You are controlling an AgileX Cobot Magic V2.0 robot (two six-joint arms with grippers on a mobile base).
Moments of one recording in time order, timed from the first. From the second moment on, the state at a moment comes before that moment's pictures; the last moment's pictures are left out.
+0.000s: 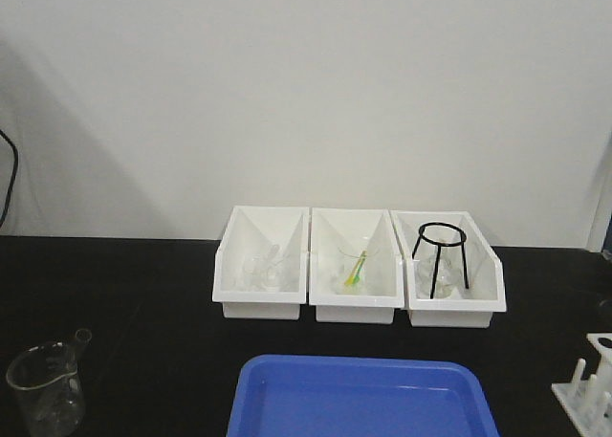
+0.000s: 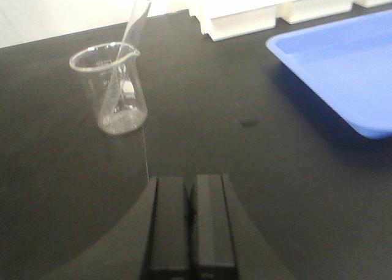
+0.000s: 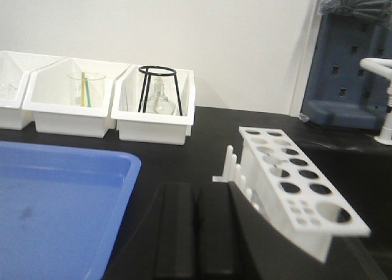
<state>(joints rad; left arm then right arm) -0.18 -0.01 0.03 -0.09 0.36 0.16 -0.07 -0.01 0.03 -0.04 0.09 -0.07</state>
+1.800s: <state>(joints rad) -0.18 -0.01 0.03 -0.06 0.16 0.18 -0.07 -0.01 0.03 -0.04 0.09 -0.07</state>
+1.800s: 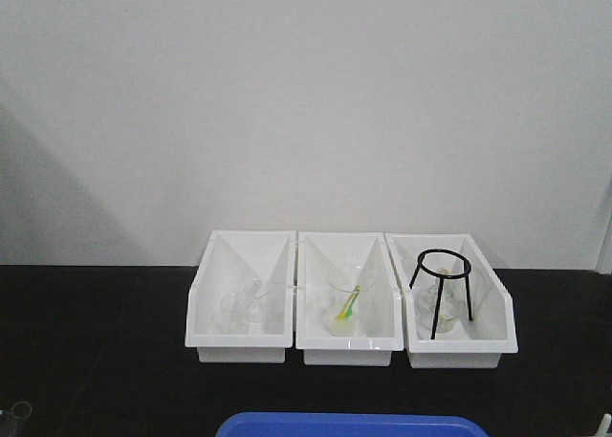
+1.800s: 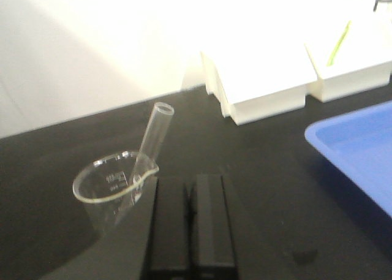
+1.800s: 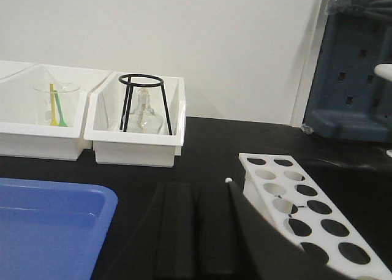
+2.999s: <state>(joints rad) -0.18 0.48 -0.54 -0.17 -0.09 0.22 -0.07 0.42 -0.56 -0.04 -0.13 -0.04</state>
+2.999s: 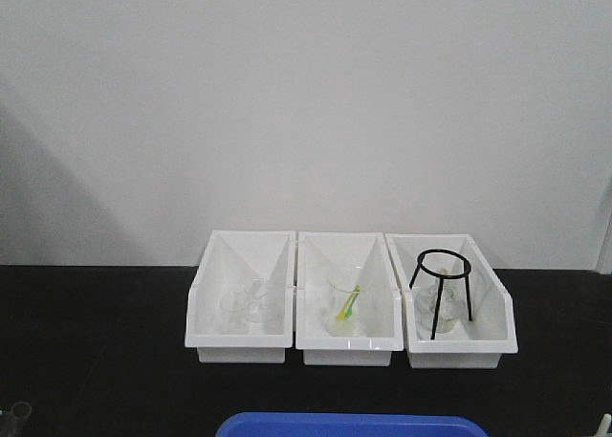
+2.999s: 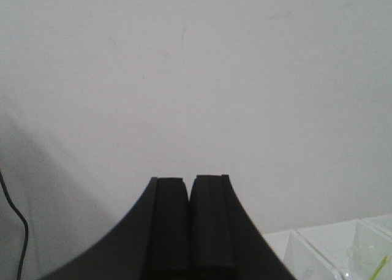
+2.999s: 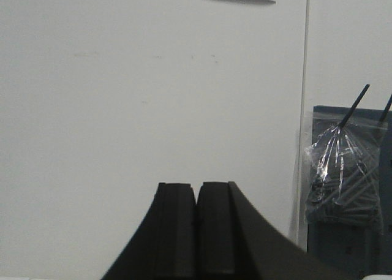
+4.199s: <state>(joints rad) -0.18 0.81 -0.59 -0.17 0.00 0.37 -0.07 0.65 -0.58 -0.04 -0.09 -0.01</state>
